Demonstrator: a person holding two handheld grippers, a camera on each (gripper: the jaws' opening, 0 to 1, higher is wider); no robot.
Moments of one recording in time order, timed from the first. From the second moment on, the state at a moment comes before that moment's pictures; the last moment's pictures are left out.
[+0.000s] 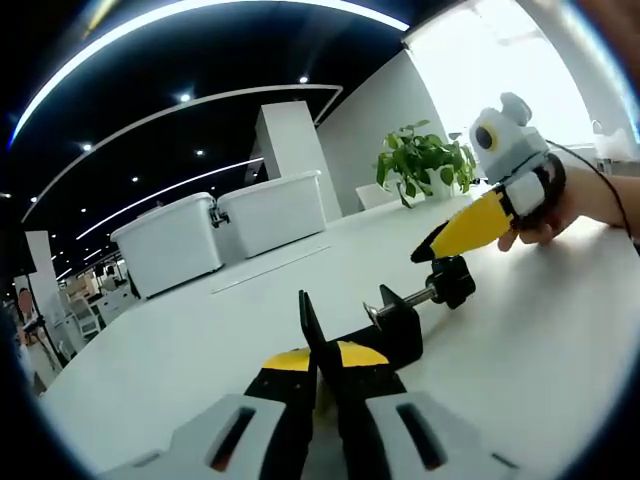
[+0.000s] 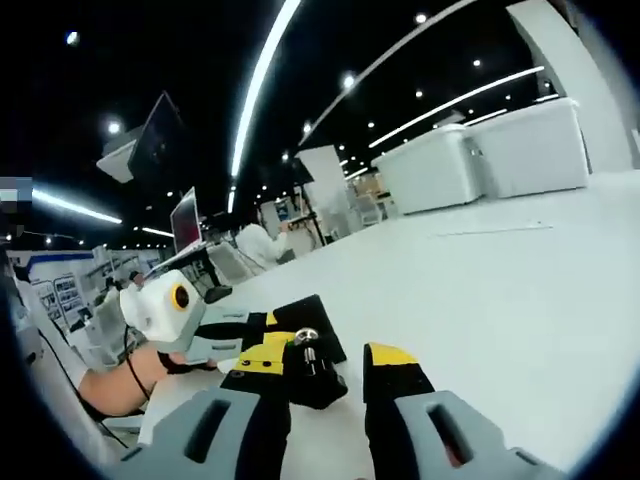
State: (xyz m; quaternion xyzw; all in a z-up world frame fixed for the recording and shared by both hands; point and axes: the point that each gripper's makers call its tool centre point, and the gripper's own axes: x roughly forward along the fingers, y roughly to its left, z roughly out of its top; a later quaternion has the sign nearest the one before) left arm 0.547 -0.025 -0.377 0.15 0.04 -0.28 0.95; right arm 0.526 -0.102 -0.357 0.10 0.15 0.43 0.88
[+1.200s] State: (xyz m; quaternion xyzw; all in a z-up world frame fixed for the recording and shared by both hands) left arm 0.546 -0.024 -0.376 0.16 0.04 -0.28 0.95; right arm 0.517 -0.089 -0.344 -0.01 0.04 0.44 0.90
